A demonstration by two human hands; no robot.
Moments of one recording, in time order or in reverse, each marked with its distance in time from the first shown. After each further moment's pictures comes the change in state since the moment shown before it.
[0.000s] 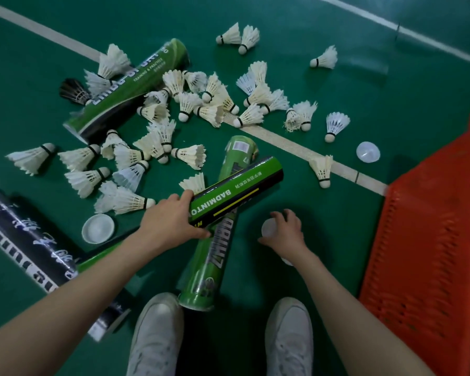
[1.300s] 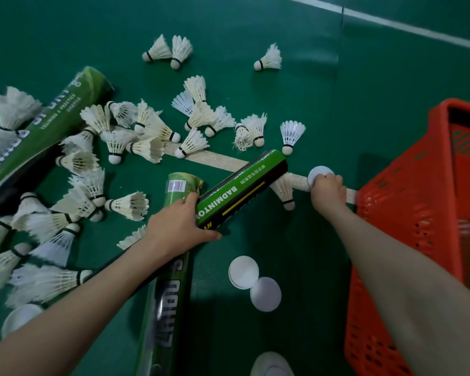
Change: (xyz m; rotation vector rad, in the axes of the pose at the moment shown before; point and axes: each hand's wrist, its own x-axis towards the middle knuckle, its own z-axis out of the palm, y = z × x) left_hand 0.116 0.104 -0.022 0.009 -0.068 0.101; right_hand 0.141 0.106 -0.150 -0.341 0.383 0.248
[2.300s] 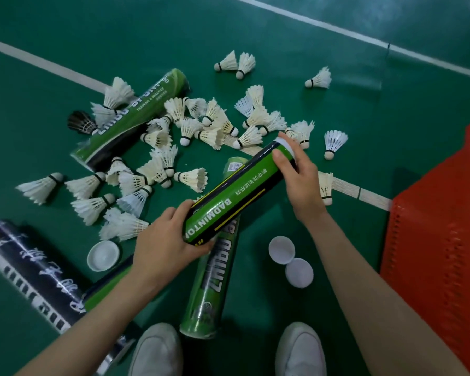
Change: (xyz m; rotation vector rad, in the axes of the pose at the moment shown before) left_hand -0.150 -0.084 0.012 -0.179 0.390 -0.070; right_hand -0.169 -0.149 -0.090 1.459 -0.028 -0.470
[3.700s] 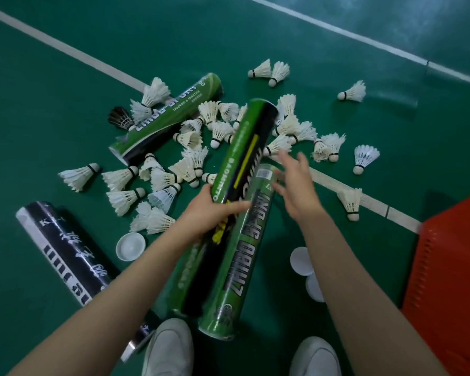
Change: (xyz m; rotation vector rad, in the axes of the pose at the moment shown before) left_hand 0.053 -0.002 -0.012 -0.836 -0.317 -0.383; right_hand 0.012 -0.020 0.064 0.145 -0.039 0.482
